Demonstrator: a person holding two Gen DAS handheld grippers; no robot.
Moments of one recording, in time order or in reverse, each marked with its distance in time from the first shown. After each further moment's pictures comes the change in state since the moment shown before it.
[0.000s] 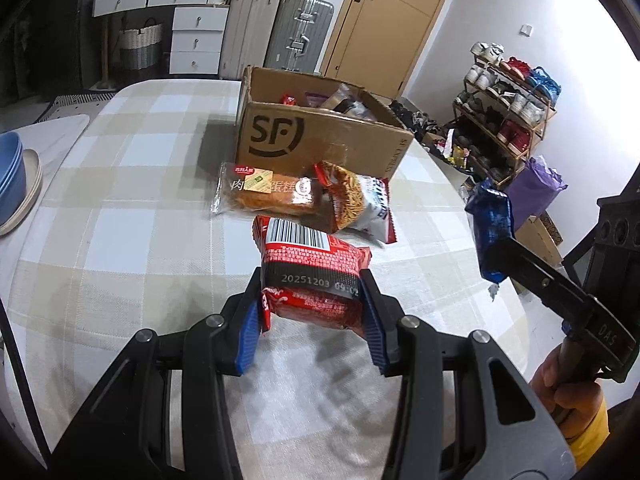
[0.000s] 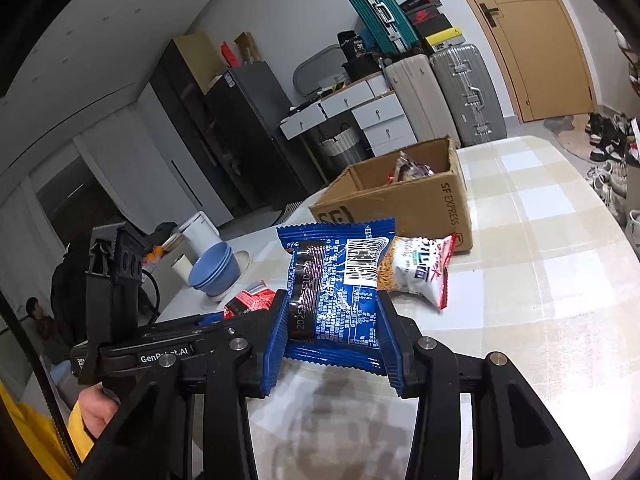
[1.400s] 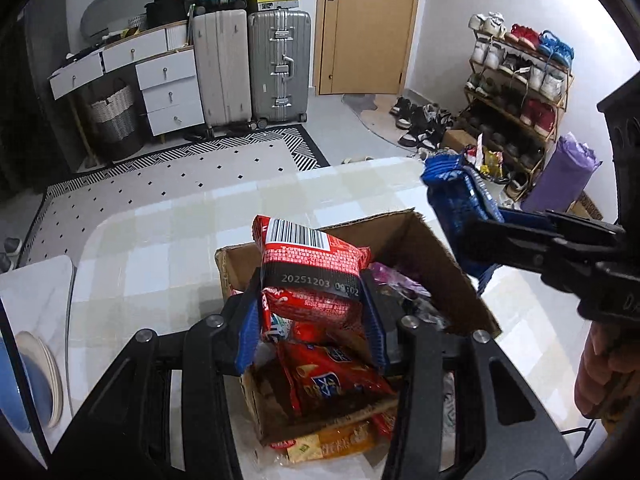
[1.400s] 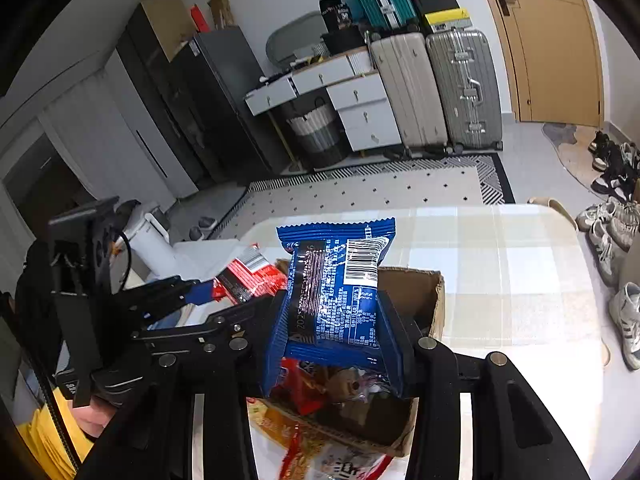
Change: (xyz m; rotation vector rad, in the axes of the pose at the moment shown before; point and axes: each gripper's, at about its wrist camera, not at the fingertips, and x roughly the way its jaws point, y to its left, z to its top) left arm 0.151 -0.020 0.264 0.235 -0.004 0.114; right arm 0.160 -0.065 0.226 -0.059 0.162 -0.116
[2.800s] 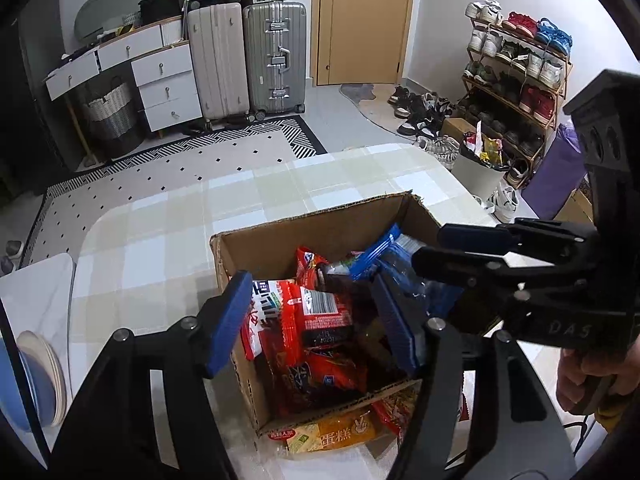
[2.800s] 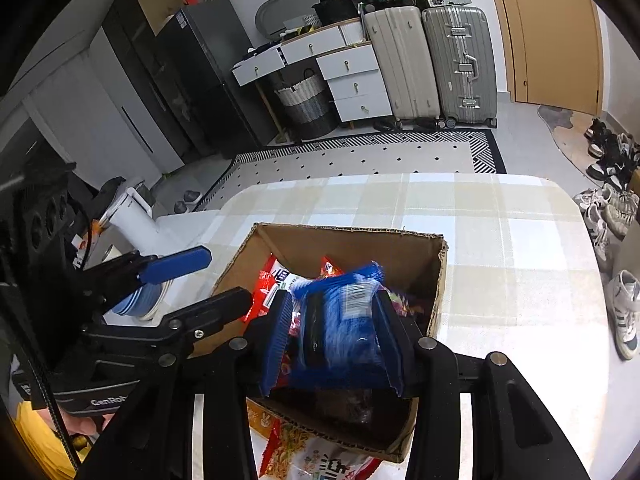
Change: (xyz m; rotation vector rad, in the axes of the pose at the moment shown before) left arm 0.008 0.001 -0.020 0.018 0.025 -0.001; right arm 0.039 0.000 -0.018 -0.010 0.095 -0.050
